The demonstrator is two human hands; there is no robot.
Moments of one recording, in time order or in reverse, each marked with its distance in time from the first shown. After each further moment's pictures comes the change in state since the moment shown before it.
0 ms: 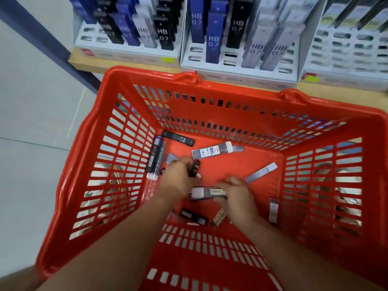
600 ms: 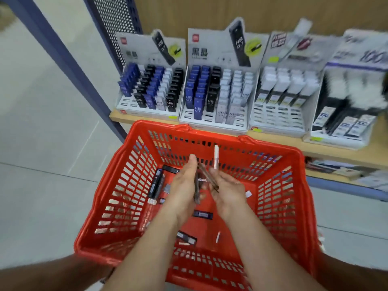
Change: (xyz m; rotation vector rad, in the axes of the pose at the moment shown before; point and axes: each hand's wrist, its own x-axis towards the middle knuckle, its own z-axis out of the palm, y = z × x) left_hand -0.106 0.116 -0.059 -1.175 -0.077 -0.029; right_hand -0.022 -0.101 -0.115 1.645 0.312 0.553
